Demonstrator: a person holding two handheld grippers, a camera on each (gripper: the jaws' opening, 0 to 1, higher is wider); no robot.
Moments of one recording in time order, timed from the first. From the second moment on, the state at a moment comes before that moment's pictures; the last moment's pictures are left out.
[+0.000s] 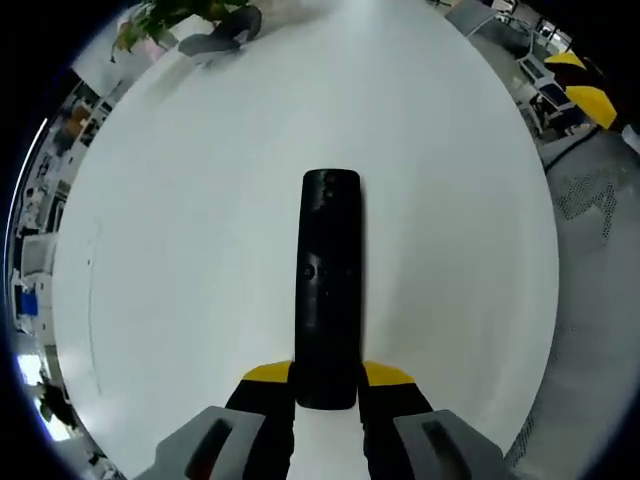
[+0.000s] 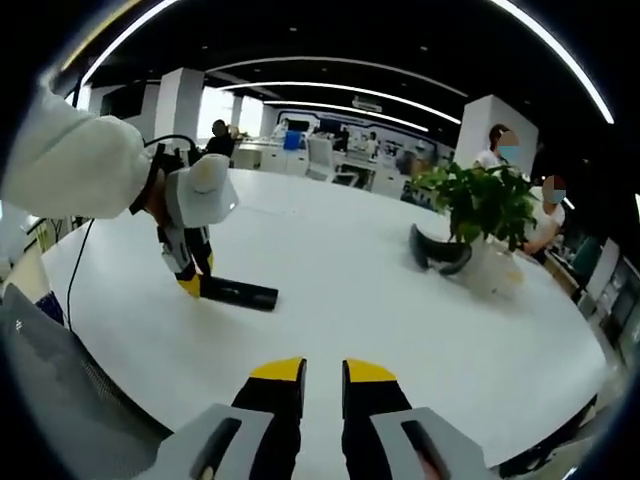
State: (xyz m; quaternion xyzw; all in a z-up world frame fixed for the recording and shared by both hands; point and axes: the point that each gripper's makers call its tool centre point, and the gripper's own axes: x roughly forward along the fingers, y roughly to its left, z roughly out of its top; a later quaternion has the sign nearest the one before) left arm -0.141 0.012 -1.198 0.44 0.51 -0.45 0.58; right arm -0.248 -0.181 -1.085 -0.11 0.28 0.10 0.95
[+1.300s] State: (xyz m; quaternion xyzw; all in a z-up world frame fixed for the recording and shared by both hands) left arm -0.230 0.019 -1.198 0.42 0.52 -0.45 0.59; right arm -0.253 -0.168 -1.090 -0.10 0.29 0.13 0.94
